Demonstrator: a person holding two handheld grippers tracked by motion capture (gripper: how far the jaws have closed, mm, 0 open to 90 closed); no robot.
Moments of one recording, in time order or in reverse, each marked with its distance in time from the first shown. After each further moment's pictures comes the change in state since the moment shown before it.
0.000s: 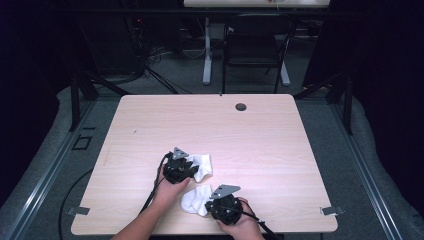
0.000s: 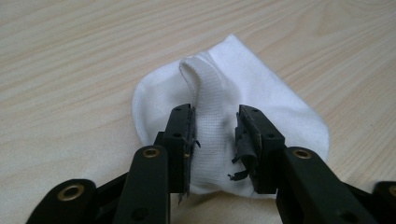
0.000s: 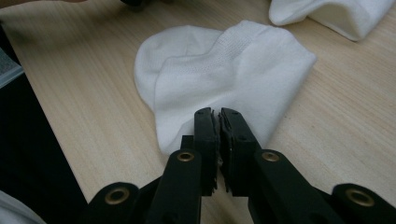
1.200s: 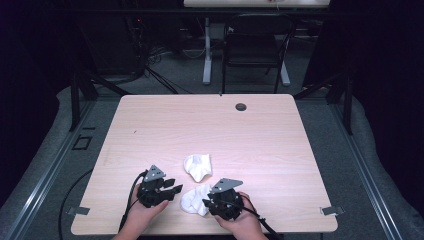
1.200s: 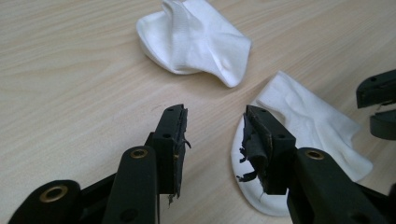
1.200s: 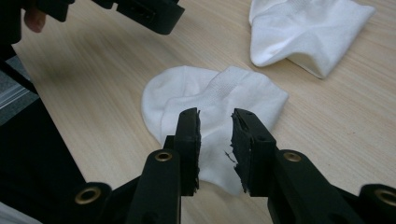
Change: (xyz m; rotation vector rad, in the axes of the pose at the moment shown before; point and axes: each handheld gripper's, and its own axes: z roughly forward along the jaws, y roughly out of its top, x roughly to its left) left arm -0.010 -0.045 -0.093 -0.004 -0.051 0.013; right arm 0.003 0.022 -0.020 -0.042 -0.030 0.019
